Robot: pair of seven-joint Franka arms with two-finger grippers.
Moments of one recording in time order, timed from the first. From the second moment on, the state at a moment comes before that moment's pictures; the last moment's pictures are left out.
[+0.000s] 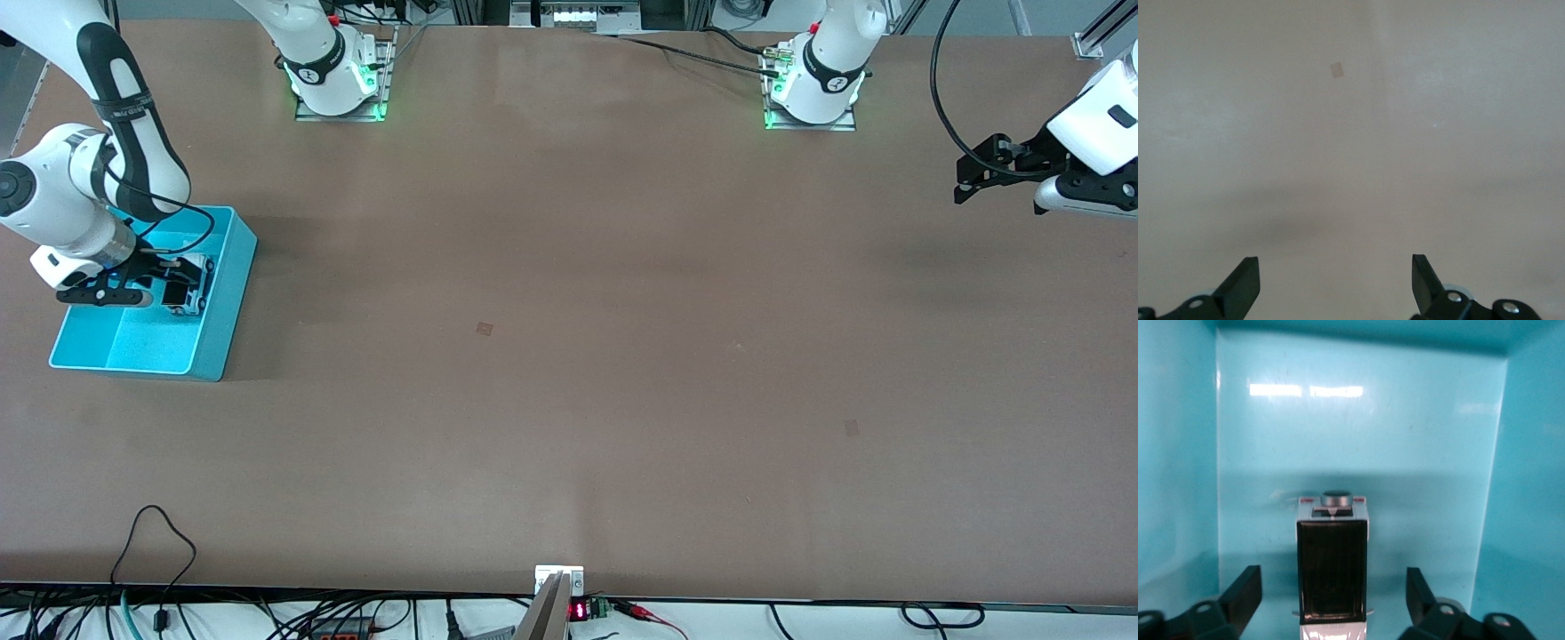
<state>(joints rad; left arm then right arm) -0.03 -0.11 0.01 -1.74 0.01 1.60 0.13 -0.02 0.27 -0.34 -2.28 -0.03 2.58 -0.35</state>
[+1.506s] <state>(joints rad) -0.03 -0.11 0.01 -1.74 0.01 1.60 0.13 0.13 0.08 -0.19 -1.72 -0.02 1.84 -0.15</state>
